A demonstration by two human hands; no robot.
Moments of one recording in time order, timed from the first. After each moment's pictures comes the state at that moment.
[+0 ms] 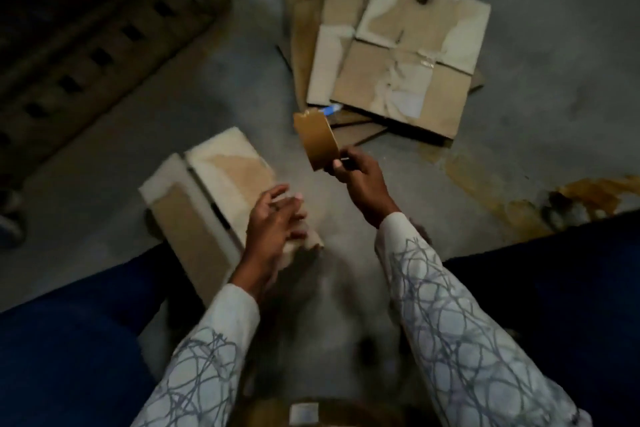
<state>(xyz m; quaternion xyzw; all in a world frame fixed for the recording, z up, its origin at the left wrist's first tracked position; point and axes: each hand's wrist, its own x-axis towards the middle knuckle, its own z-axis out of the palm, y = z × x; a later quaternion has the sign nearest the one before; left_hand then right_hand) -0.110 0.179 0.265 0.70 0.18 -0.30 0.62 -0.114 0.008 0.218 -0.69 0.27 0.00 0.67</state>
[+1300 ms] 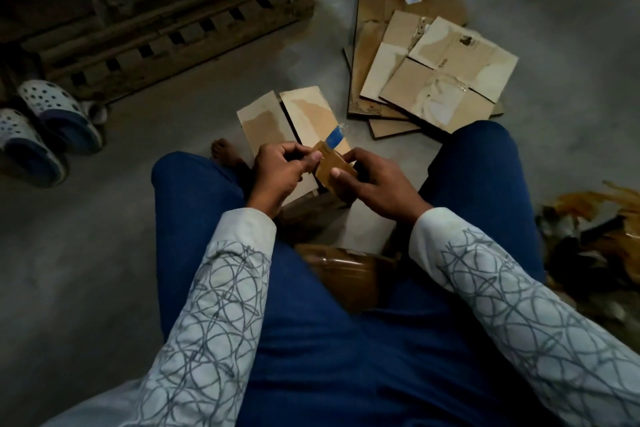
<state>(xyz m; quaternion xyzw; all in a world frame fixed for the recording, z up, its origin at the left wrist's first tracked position) -0.193 0.336 0.356 0.79 0.04 -0.16 0.60 -0.250 0.150 0.358 -0.86 0.02 0.12 0.49</state>
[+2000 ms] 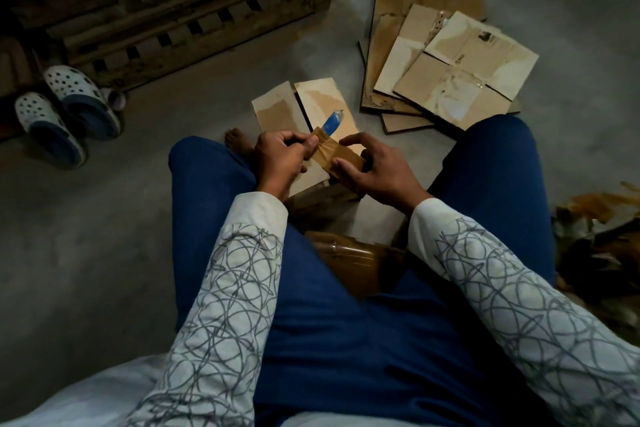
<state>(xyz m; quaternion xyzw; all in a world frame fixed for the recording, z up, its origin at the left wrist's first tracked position) -0.194 0.345 0.358 0.78 0.13 -0.10 0.60 -0.243 0.165 0.351 -0.89 0.01 0.08 0.45</state>
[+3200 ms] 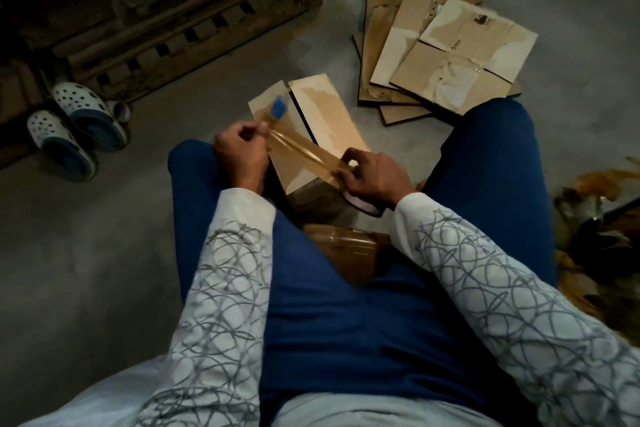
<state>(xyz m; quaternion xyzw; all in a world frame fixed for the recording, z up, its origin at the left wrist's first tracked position) -0.187 0.375 0.359 0.82 0.19 0.06 0.53 -0.252 0.165 0.321 -0.96 0.02 0.11 0.25</state>
